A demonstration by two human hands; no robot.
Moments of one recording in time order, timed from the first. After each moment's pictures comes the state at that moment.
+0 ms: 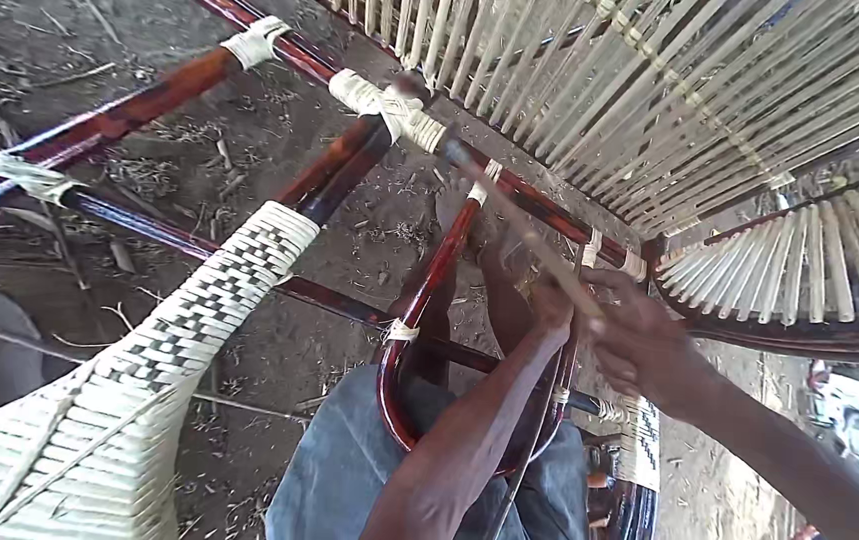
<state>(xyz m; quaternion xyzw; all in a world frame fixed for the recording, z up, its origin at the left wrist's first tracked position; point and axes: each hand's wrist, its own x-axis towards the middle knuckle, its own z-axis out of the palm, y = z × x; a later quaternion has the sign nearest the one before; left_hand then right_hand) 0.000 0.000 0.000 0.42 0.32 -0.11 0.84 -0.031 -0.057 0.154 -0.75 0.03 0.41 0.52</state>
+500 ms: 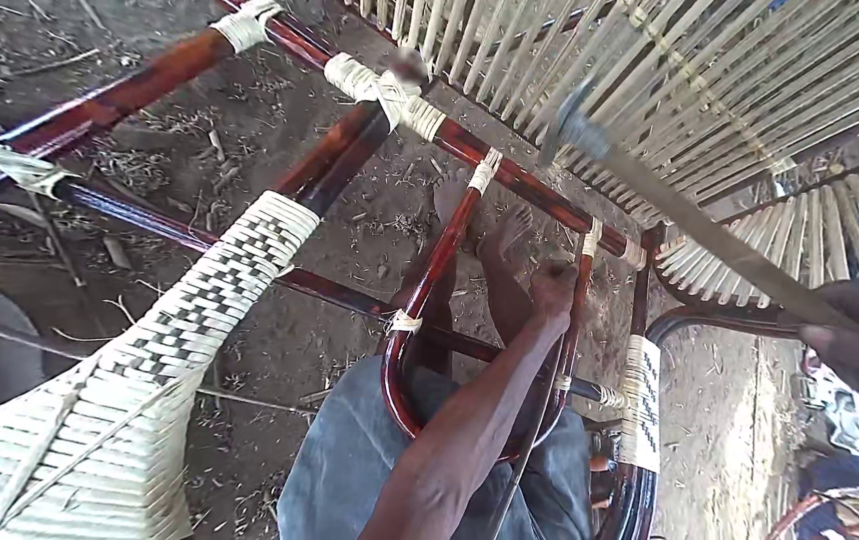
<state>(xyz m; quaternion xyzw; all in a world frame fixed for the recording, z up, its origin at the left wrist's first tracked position) 0.008 -0.026 -0.039 0.37 0.32 -0.08 0.87 -0.013 -0.125 0.296 -0.95 0.03 0.28 0.16</state>
